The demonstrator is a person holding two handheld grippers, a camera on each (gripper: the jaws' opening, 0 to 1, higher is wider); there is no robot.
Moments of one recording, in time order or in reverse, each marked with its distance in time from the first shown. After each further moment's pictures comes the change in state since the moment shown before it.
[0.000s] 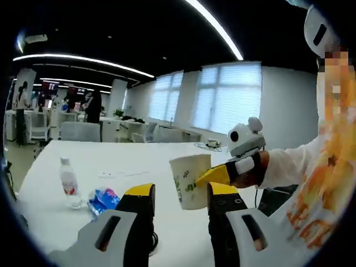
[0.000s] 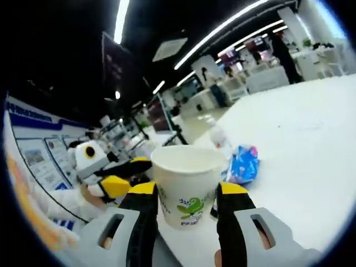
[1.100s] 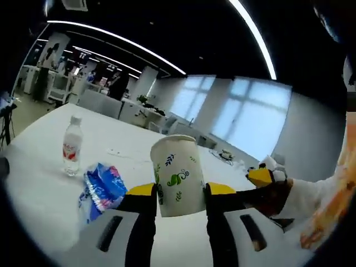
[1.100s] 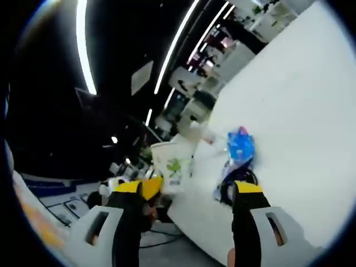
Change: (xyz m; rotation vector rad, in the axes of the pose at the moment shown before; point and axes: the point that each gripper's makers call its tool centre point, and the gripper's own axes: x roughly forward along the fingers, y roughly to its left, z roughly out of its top) left arm 0.034 0.025 -0.039 -0.281 -0.042 0.096; right arm -0.007 -0.018 0.006 0.505 -0.182 0.066
